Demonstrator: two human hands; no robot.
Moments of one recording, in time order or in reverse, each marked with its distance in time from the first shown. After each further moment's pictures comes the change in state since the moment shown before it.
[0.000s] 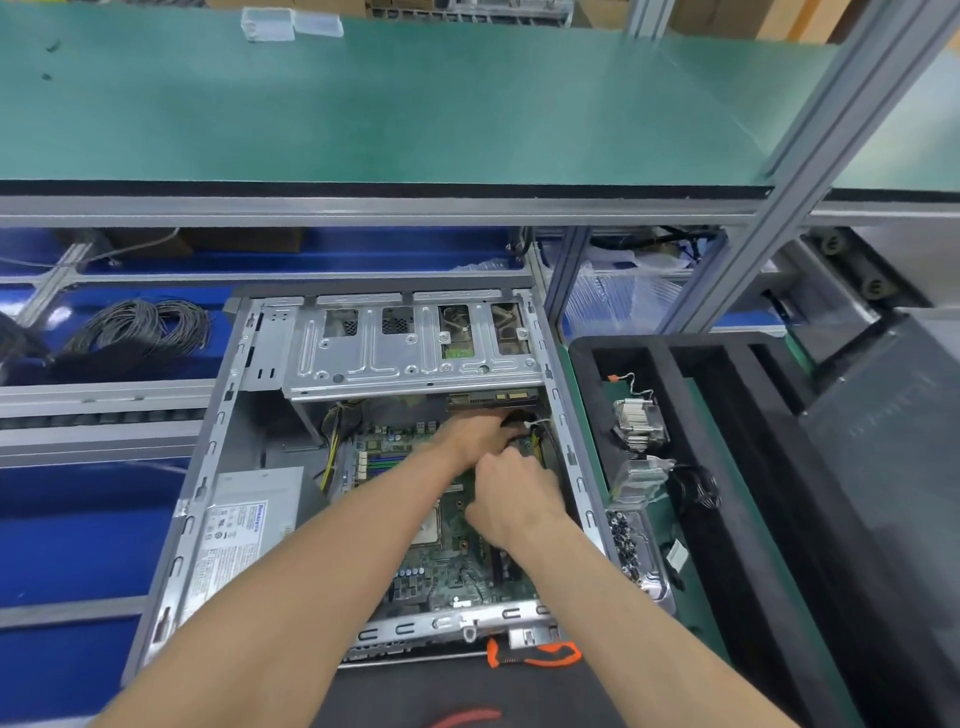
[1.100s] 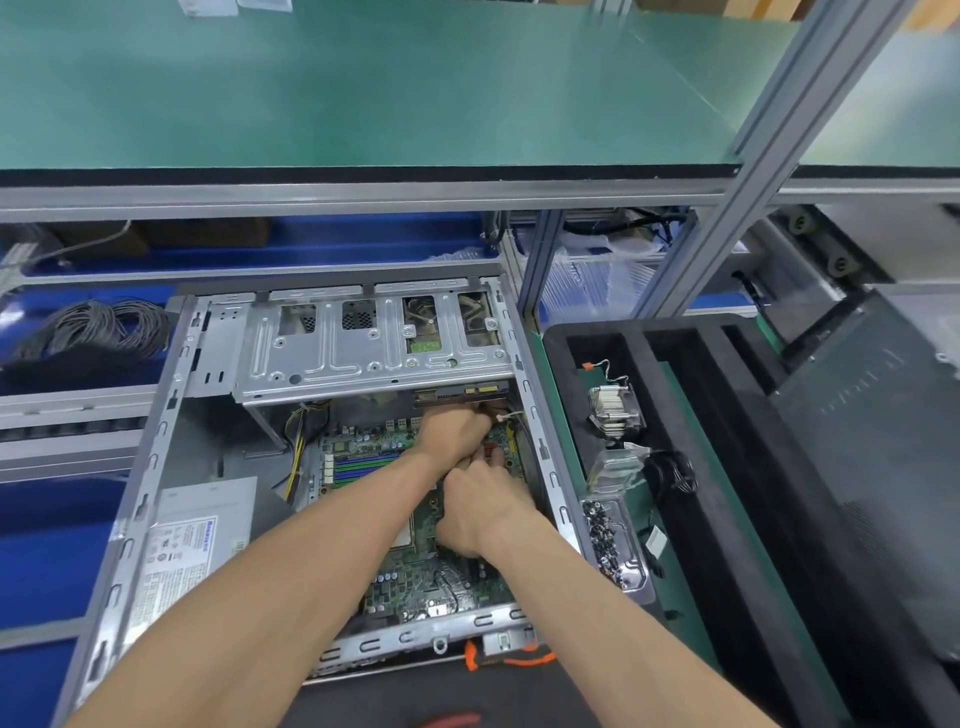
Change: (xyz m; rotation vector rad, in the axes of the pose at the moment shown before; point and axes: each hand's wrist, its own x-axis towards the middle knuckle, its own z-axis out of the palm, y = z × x) left_hand 0.009 0.011 0.015 -0.144 0.150 -0.206; right_hand 0.007 0.003 0.008 0.023 -0.271 -0.011
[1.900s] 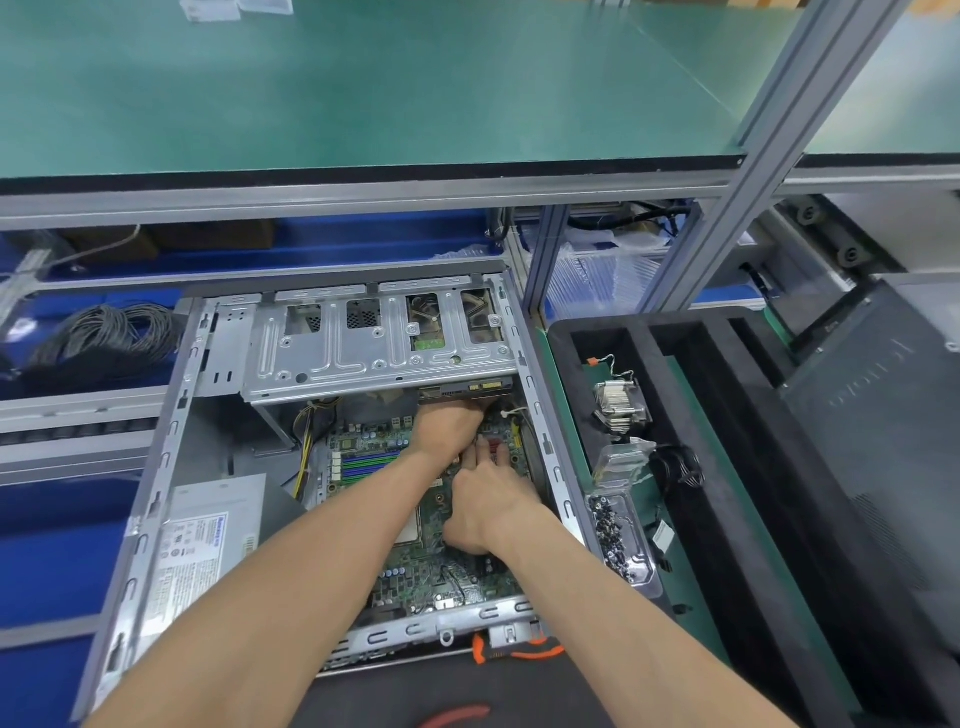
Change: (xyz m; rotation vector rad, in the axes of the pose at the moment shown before) left_hand -0.004 -0.006 -0.004 0.005 0.151 0.017; right_hand -0.002 0.002 -0.001 -0.022 -0.051 -0.017
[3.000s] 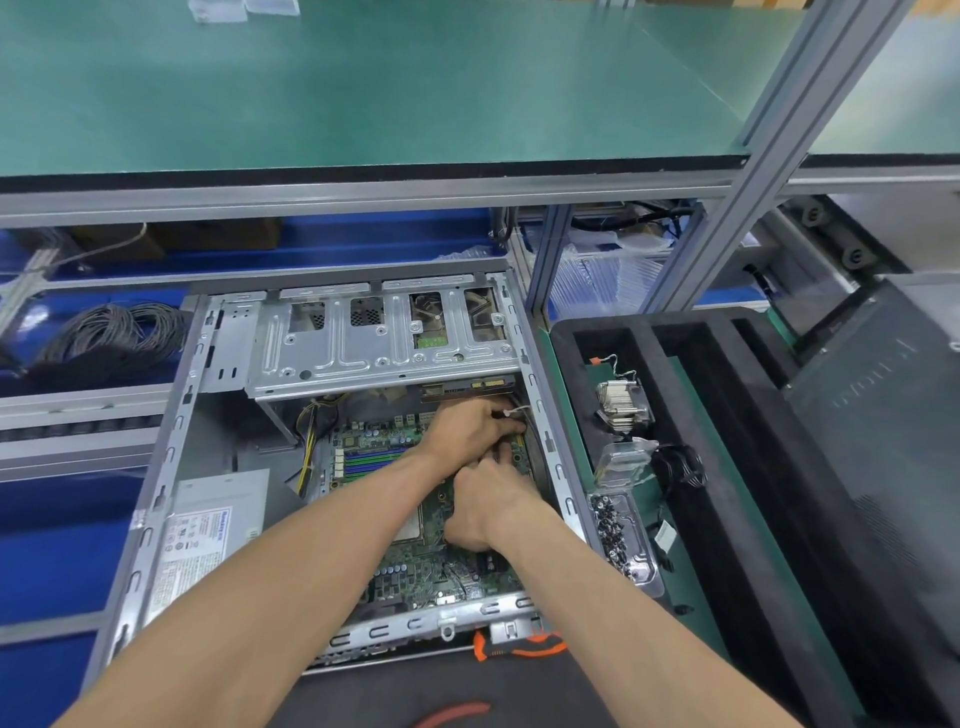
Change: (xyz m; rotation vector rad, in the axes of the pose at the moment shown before) left_hand -0.009 0.007 0.001 -0.118 -0.088 0.156; right_hand -0.002 -0.001 -0.002 -0.011 -0.011 0.010
